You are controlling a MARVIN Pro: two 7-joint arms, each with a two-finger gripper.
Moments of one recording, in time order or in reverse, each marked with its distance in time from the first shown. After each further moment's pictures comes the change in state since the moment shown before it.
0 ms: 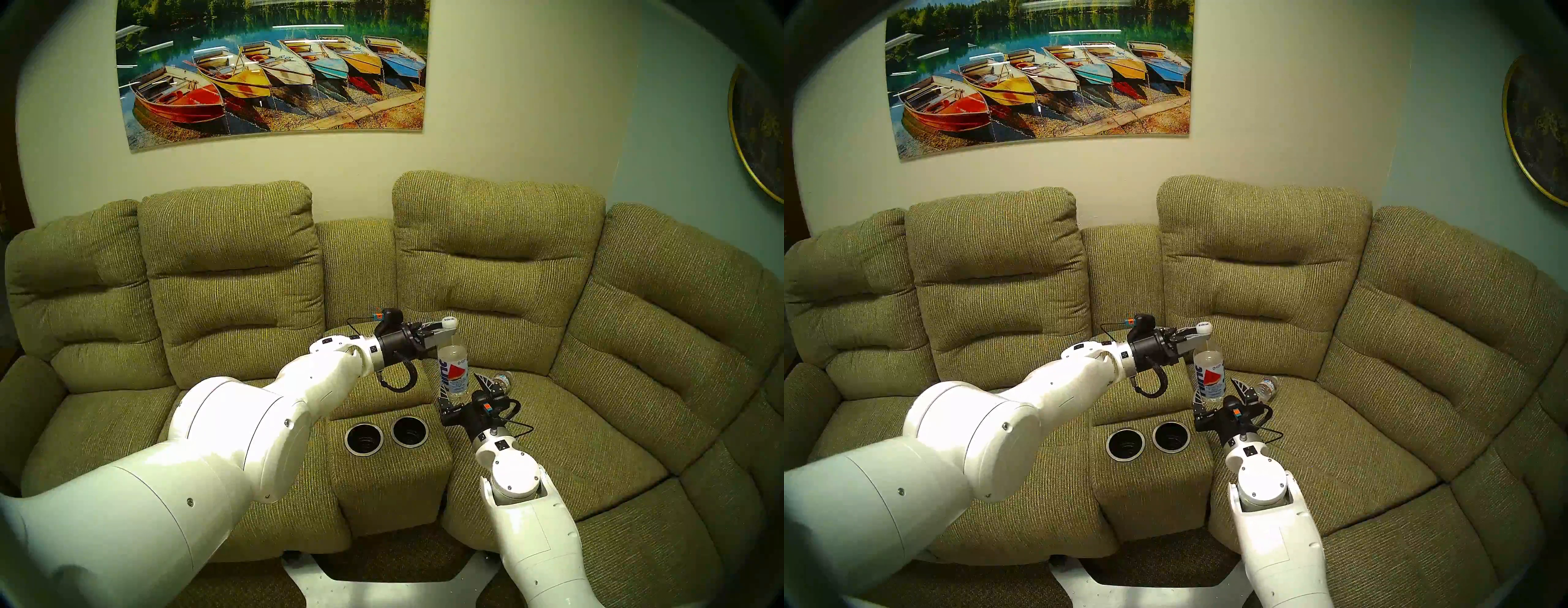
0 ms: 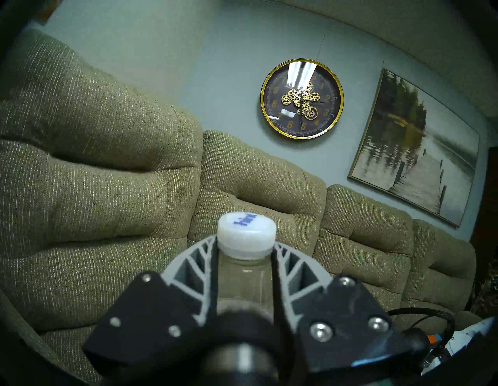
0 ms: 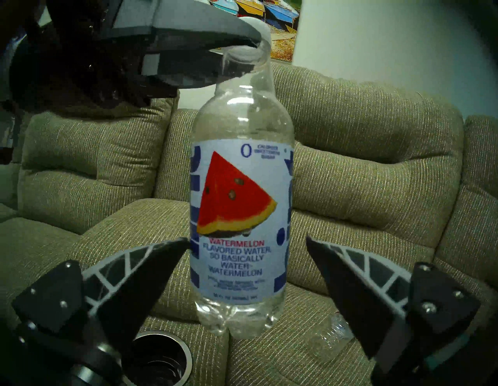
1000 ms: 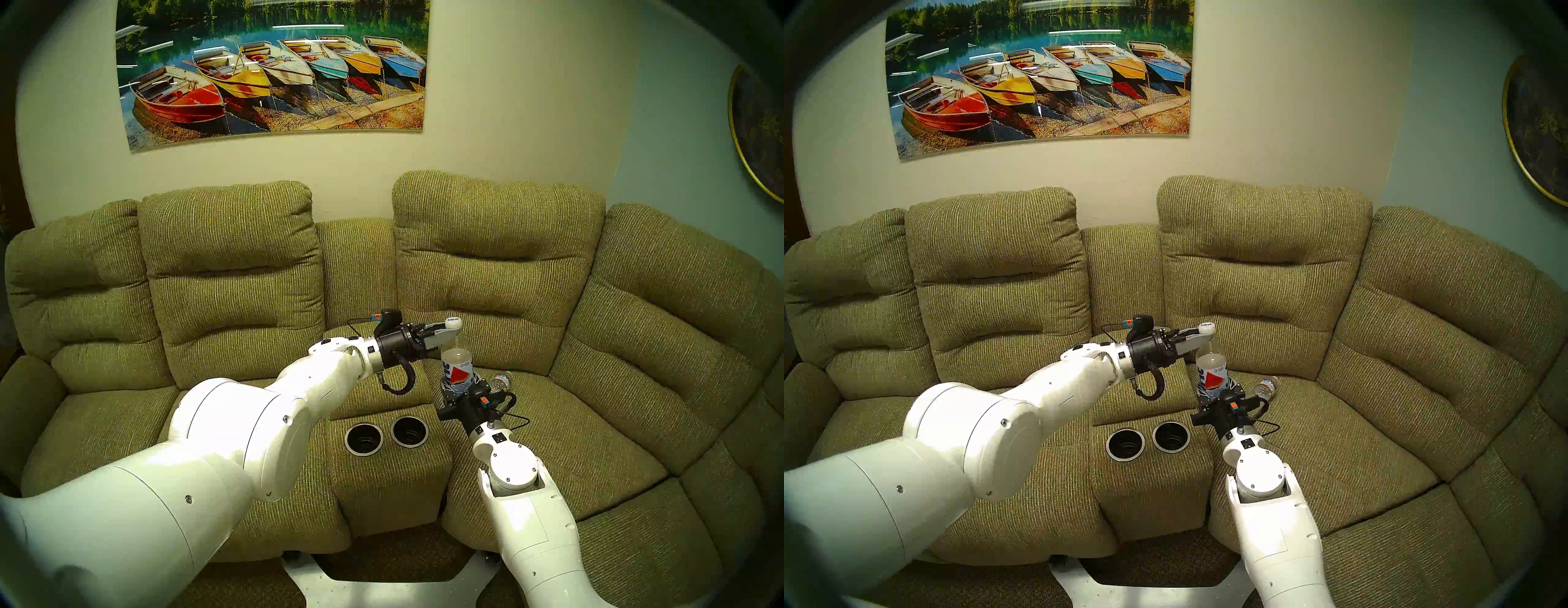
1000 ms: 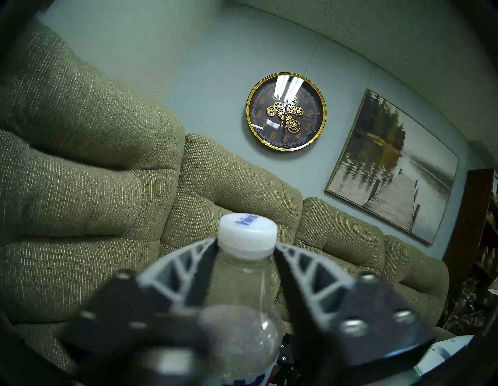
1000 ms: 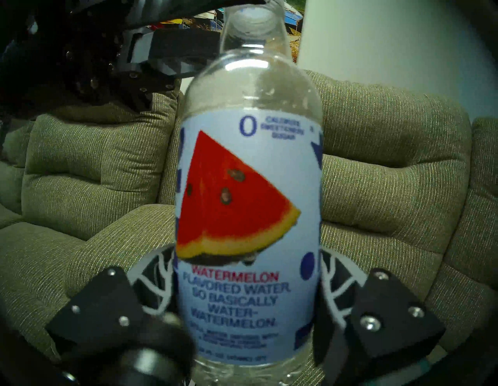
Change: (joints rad) left arm 0.002 -0.001 -0.040 0.005 -0.010 0.045 -0.090; right arm 0.034 -0.003 0.001 0.026 0.005 0.000 0.010
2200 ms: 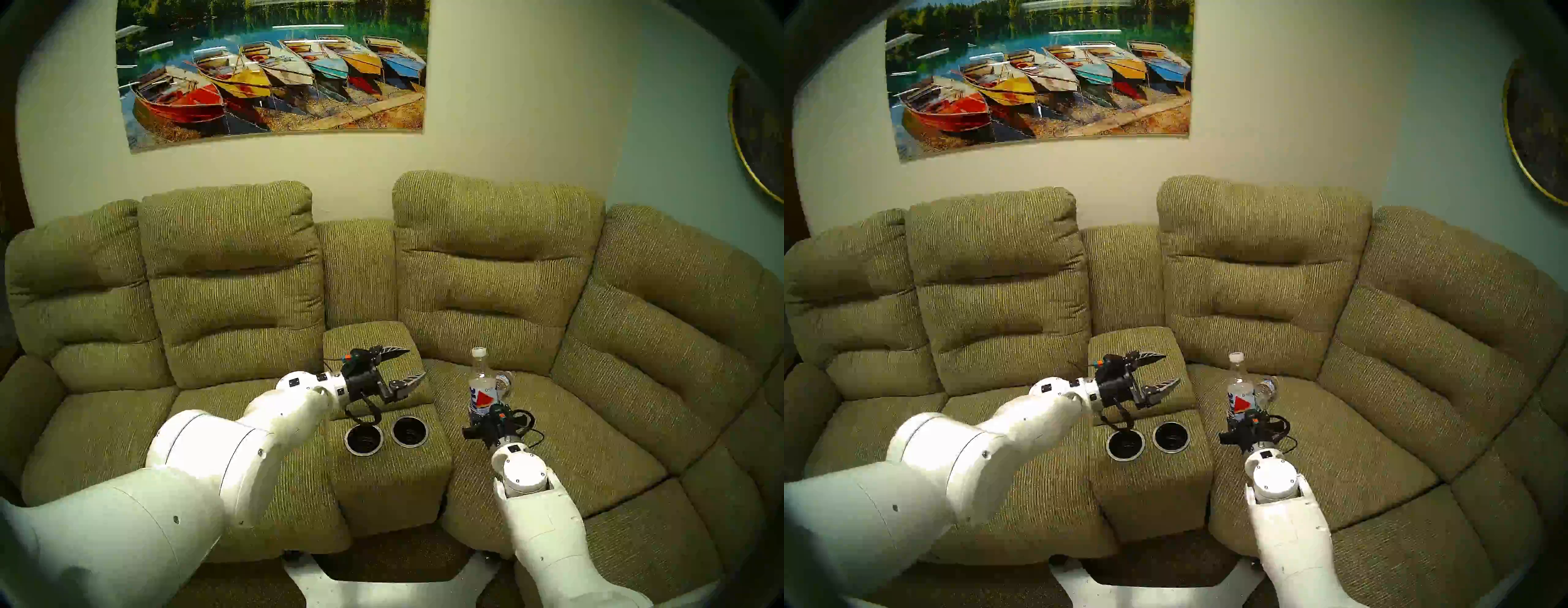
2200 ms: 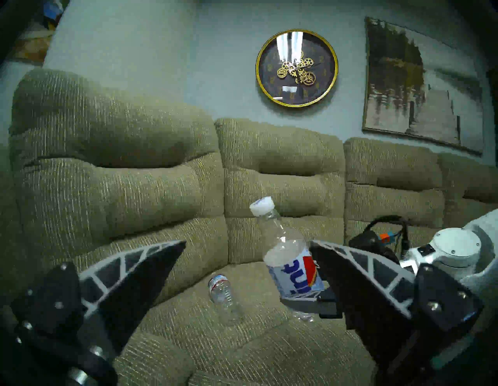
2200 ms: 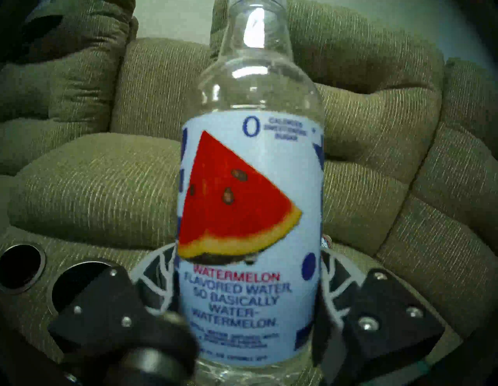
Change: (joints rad) left arm 0.150 0.128 0.032 -0.012 0.092 -0.420 0.071; right arm 0.116 0.041 0.097 0.308 -0.040 0.042 -0.083
